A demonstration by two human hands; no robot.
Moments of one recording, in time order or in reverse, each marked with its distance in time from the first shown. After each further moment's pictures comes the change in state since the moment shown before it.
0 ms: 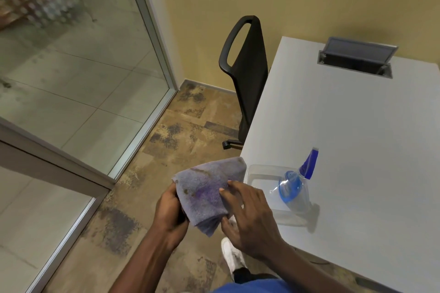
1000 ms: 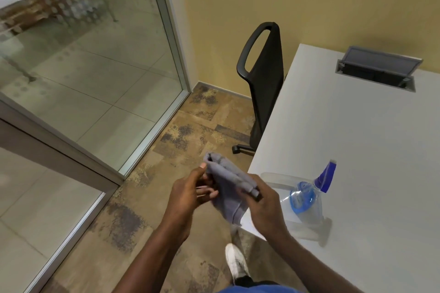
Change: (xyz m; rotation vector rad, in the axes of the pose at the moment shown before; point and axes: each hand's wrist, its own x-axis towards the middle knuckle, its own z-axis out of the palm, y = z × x) left_hand -0.016 0.028 0.023 0.465 0.093 0.288; right_hand 0.055 0.000 -0.009 0.856 0.044 0.521
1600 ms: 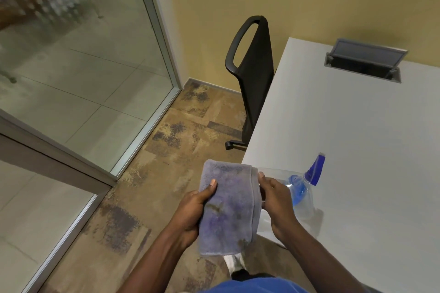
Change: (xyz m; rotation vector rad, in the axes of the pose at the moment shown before) left_hand 0.018 -0.048 0.013 -0.145 -0.294 -0.305; right_hand 0.012 0.026 -0.034 0.045 0.214 0.660
